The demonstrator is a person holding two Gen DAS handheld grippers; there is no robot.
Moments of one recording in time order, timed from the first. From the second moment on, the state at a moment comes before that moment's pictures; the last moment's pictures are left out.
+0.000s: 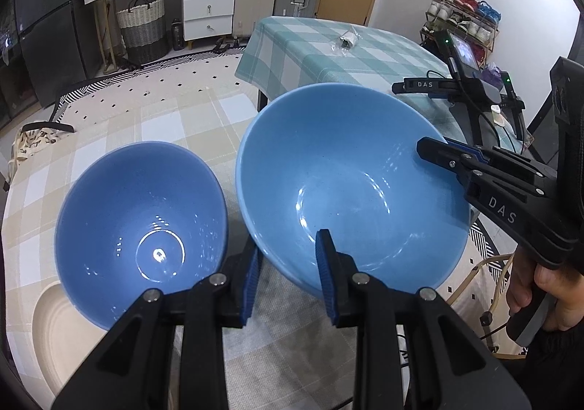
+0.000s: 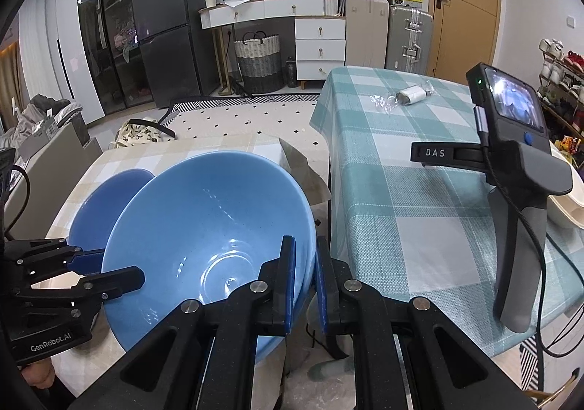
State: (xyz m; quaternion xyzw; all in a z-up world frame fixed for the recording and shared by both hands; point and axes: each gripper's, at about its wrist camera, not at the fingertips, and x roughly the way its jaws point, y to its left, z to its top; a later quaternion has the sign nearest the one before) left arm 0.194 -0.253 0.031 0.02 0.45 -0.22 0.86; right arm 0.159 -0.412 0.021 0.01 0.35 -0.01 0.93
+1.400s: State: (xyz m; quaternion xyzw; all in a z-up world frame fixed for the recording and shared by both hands) left arm 0.184 -0.199 0.081 0.00 0.39 -0.21 0.90; right arm 0.125 -0.356 0.093 0.02 0.22 0.03 0.97
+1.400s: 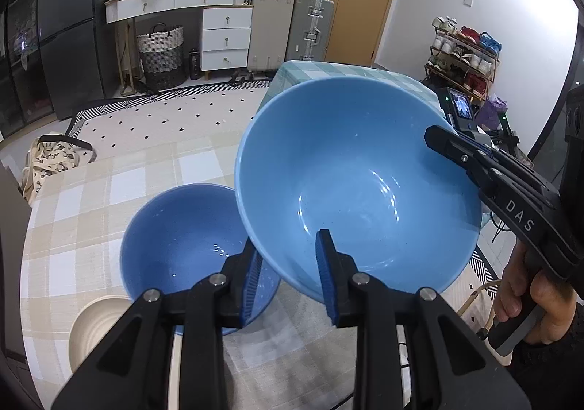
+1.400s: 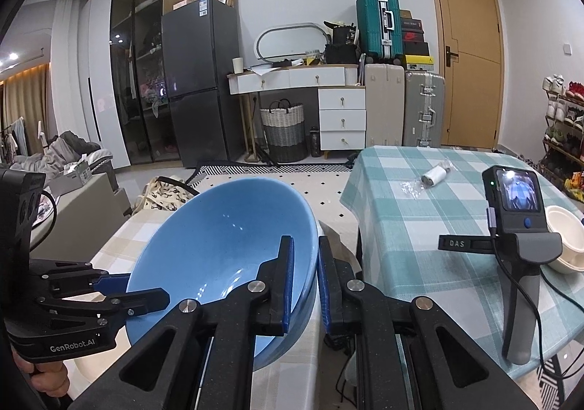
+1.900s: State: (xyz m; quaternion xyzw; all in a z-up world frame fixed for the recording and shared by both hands) left arm 0.185 -0.158 0.085 -0.02 0.39 -0.18 0.90; right arm 0.146 -0.321 0.093 0.01 0.22 0.07 0.97
